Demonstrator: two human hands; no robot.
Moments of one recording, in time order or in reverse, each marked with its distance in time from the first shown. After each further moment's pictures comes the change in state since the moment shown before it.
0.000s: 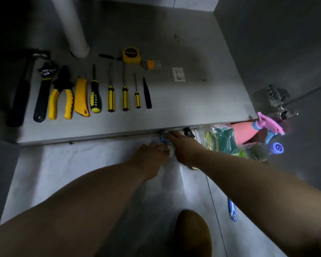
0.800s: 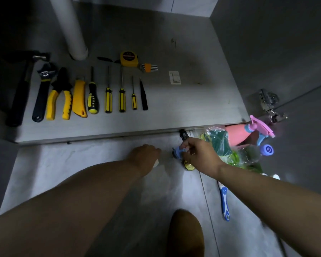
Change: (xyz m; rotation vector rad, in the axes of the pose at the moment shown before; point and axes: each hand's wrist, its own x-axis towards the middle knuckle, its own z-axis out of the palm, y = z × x) left_hand 0.000 -0.002 -0.012 -0.221 -0.041 -0.076; right_hand -0.058 0.026 -0.012 0.477 0.276 0.159
